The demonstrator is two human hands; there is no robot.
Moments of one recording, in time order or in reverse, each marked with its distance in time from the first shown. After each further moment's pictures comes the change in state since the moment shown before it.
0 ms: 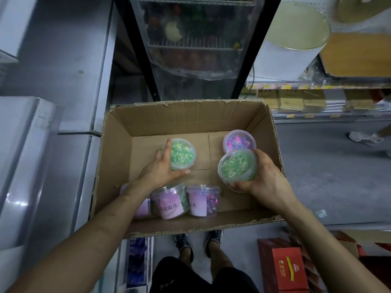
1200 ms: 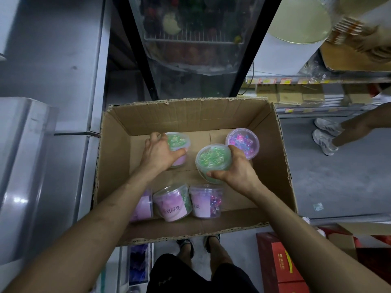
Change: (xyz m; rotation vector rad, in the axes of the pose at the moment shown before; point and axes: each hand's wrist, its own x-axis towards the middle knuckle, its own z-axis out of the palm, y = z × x) left_hand 0.029 0.013 -0.031 0.079 0.208 -0.077; right_hand 0.052 -0.030 0.061 0.111 -0.114 0.076
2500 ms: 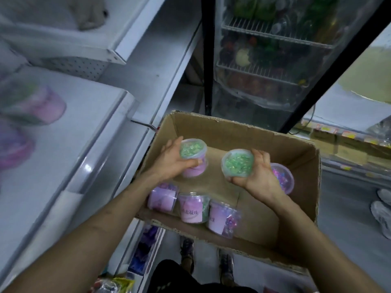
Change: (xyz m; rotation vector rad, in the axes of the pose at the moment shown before) left_hand -0.097 -0.023 -0.066 -0.431 0.131 -0.179; right_hand 0.024 -0.052 -0.035 -0.164 -0.117 -0.365
